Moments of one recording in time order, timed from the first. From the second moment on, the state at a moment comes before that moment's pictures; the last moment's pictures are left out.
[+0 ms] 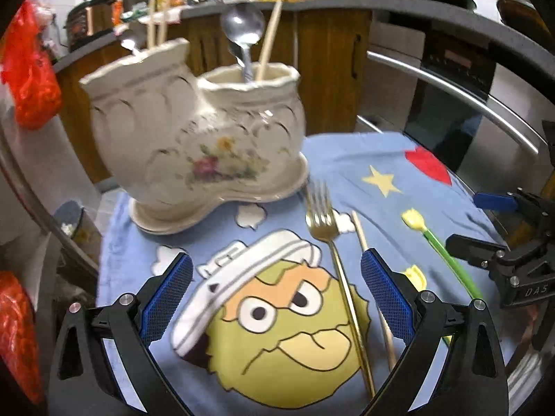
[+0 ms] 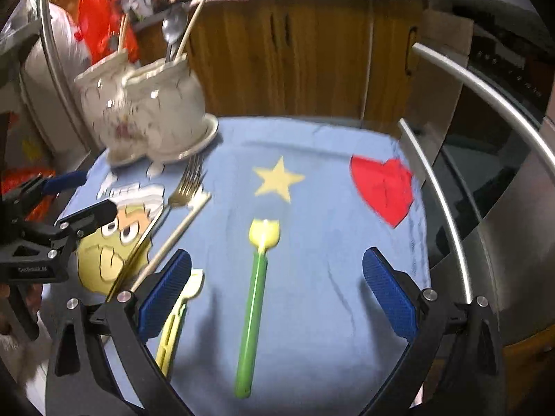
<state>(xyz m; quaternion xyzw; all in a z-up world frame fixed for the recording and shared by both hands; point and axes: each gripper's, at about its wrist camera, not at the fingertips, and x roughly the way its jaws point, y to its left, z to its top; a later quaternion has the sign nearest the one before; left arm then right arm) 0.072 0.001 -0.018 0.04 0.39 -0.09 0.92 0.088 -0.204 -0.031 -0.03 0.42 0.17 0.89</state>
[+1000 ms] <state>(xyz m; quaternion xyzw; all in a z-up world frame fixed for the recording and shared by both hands) 0.095 -0.042 -0.044 0.06 0.44 -0.13 0.89 0.081 -0.186 -0.049 -0.08 0.45 0.19 0.87</state>
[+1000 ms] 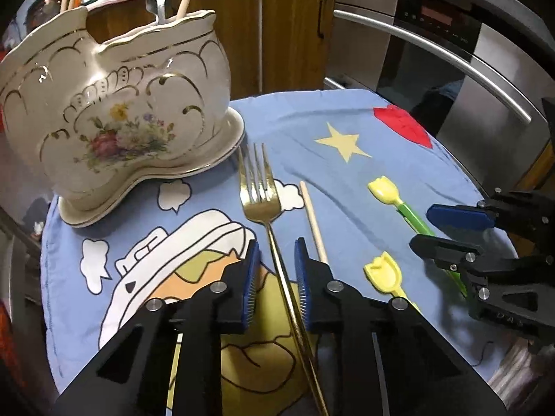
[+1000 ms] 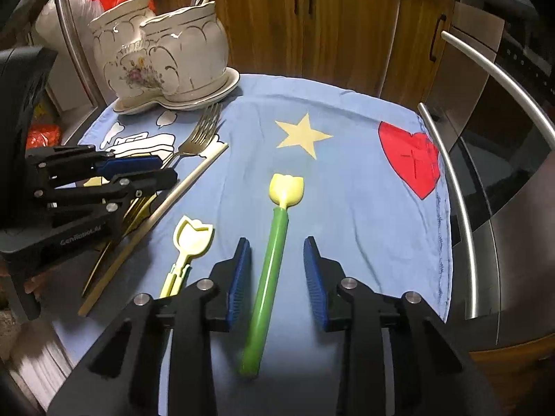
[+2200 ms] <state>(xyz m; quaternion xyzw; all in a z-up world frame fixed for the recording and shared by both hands) 0.050 0.002 0.022 0.00 0.33 -0.17 0.93 0.071 -0.185 0.007 0.02 0.31 0.23 0.92</state>
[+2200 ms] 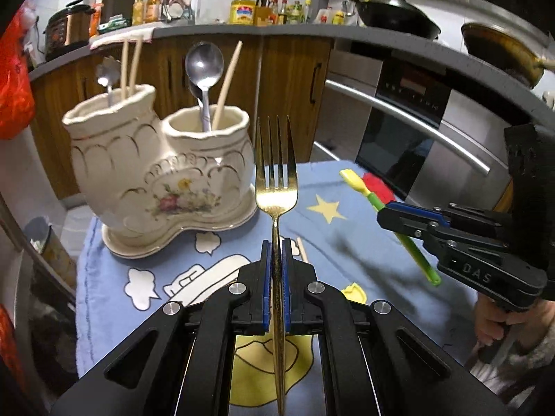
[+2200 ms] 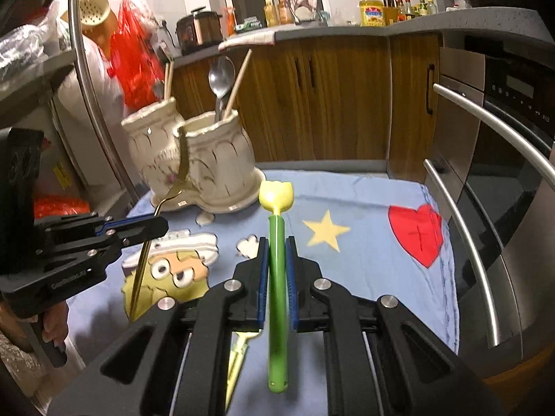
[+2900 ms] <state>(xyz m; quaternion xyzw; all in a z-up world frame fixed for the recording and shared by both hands) 0.021 0.047 0.097 -0.03 0.24 -0.16 0.96 0.058 -0.165 0.057 0.07 0.17 0.29 0.94</state>
